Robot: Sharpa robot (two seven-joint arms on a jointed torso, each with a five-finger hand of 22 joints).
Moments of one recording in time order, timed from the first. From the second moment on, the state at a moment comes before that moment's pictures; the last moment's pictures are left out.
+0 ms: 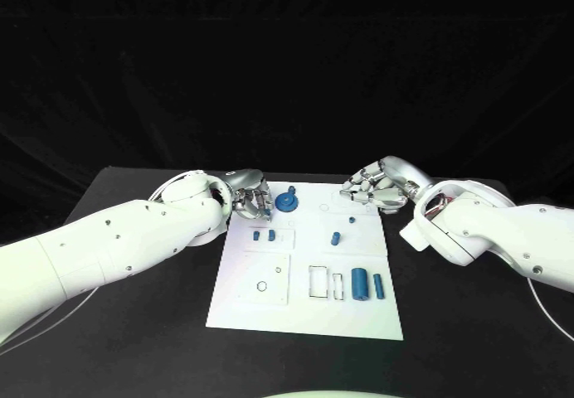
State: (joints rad) left arm 1.21 -0.59 0.02 1.26 -1.44 -0.11 -0.16; left_hand 1.44 -0.17 0.51 0.04 0.05 1.13 0.12 0.16 0.16 1.22 0.04 0.24 0.12 1.46 -0.03 1.23 1.06 0.12 1.32 0.07 1.25 1.02; right arm 1.29 -0.96 -0.11 1.65 -0.93 -0.46 -0.08; right_hand 1.36 -0.03 -0.12 0.29 0.53 0.97 0.13 0.19 0.24 1.05 0.05 0.81 0.74 1.47 -0.02 1.24 1.15 0.08 1.36 0.08 1.15 1.31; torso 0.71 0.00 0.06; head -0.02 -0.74
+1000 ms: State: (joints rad) left arm 1.20 -0.57 0.02 1.23 -1.44 -0.08 -0.16; left_hand 1.44 -0.17 0.51 0.04 0.05 1.13 0.12 0.16 0.16 1.22 0.05 0.24 0.12 1.46 -0.03 1.23 1.06 0.12 1.32 0.07 1.25 1.01; right arm 1.29 -0.96 -0.11 1.65 -0.93 -0.46 -0.08; right_hand 1.36 -0.03 -0.12 0.29 0.53 0.97 0.13 0.19 0.24 1.05 0.05 0.81 0.74 1.47 -0.02 1.24 1.15 0.08 1.36 0.08 1.15 1.31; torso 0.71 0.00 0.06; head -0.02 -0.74
